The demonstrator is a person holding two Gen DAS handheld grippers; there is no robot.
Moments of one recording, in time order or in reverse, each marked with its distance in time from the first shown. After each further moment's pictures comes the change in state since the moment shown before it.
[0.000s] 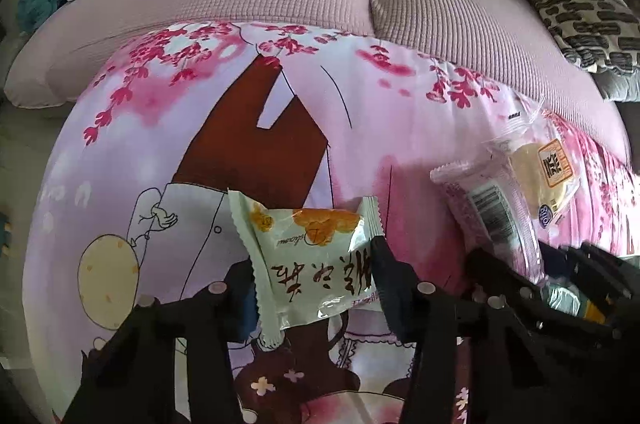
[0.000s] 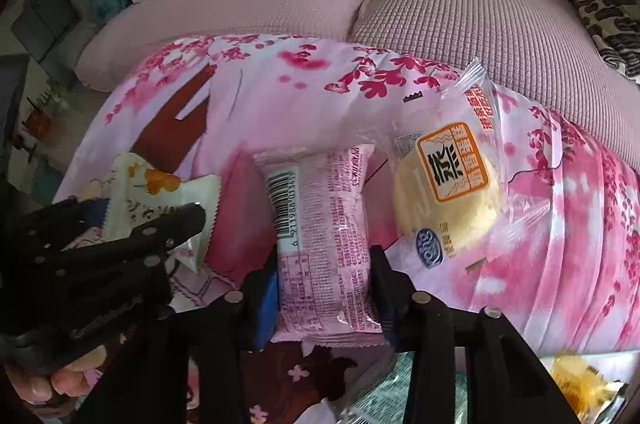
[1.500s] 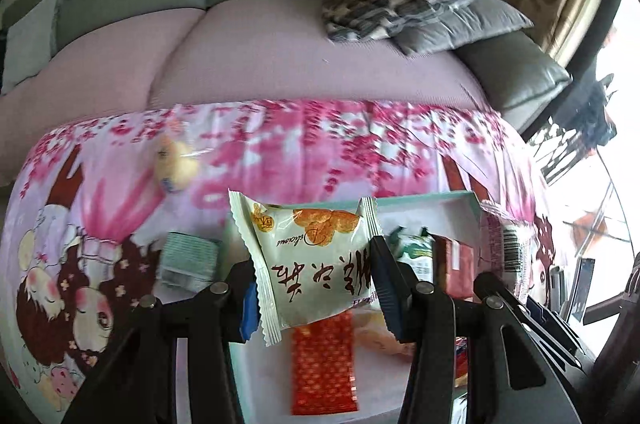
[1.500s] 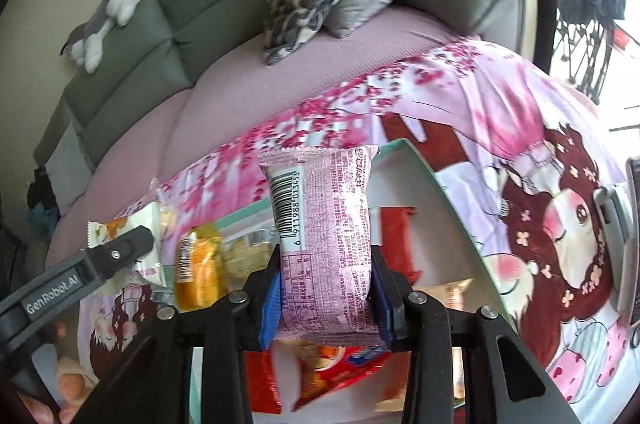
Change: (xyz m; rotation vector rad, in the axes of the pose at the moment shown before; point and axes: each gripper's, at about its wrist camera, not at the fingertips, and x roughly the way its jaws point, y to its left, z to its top) left arm -0.138 -0.268 -0.091 0.261 -0.148 -0.214; right arm -0.222 -0.214 -0.214 0.673 -0.358 -0.181
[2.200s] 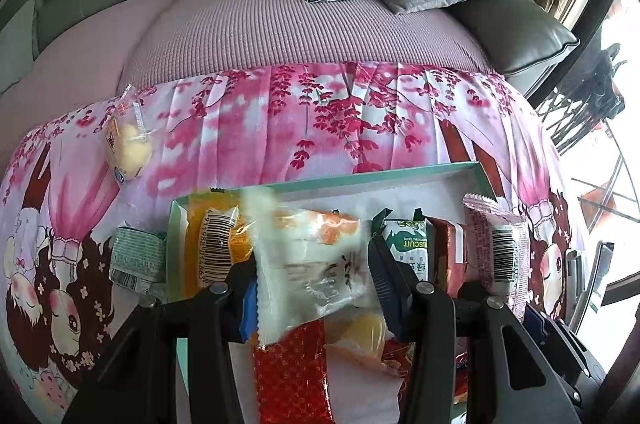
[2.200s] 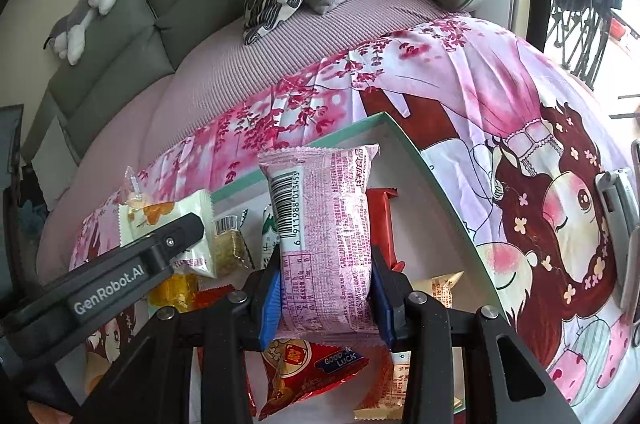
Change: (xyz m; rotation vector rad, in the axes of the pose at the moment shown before) left arm 0.049 -0.028 -0.001 0.040 0.093 0.017; right arm 0.024 -0.007 -0.004 -0.002 0.067 -0.045
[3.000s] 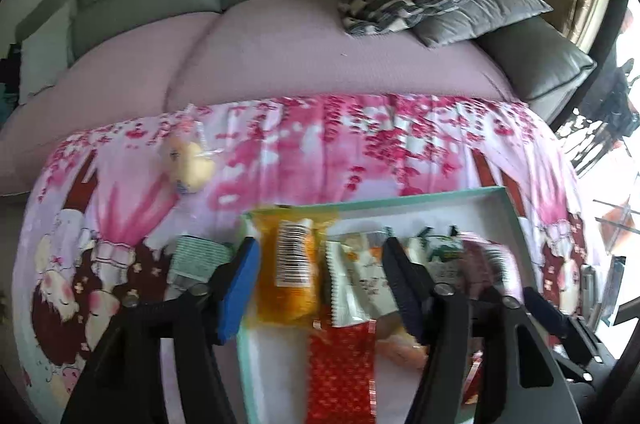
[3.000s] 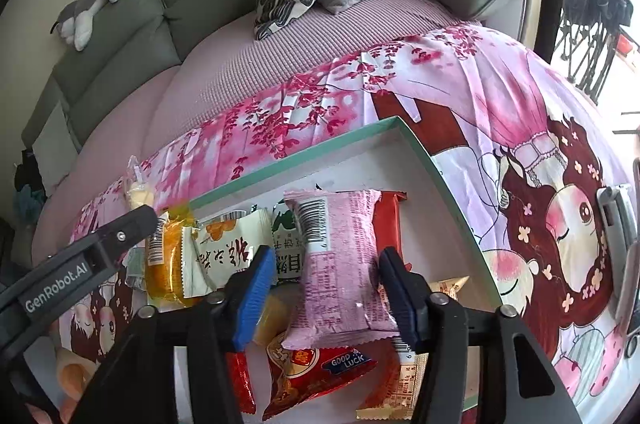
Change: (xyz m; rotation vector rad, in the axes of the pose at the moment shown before) left arm -0.034 0.030 -0.005 -0.028 -0.104 0.123; right arm -0.003 0.011 0.000 -0.067 -0.001 -0.004
